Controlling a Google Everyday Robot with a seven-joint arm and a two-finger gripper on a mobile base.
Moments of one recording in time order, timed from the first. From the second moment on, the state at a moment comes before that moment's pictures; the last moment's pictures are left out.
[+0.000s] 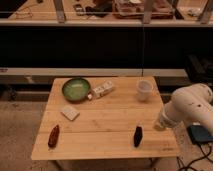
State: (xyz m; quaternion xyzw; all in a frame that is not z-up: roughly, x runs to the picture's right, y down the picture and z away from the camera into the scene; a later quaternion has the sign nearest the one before) arm 0.252 0.182 0.670 -0.01 -0.30 -0.90 0.31
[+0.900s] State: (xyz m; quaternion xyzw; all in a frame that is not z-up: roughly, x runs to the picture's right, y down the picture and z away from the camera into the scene) arm 0.255 0.211 0.669 0.04 -0.30 -0.91 0.29
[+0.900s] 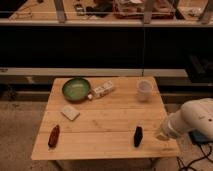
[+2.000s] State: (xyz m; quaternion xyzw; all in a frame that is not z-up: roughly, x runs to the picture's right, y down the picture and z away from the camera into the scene) arm 0.236 0.227 0.684 0.15 -0.30 -0.92 0.21
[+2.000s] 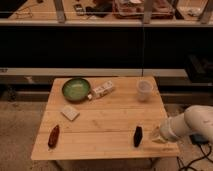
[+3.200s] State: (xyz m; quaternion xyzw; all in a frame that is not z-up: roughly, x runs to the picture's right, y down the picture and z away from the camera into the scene) arm 0.230 0.235 0.712 0.07 -0.32 -0.93 0.16
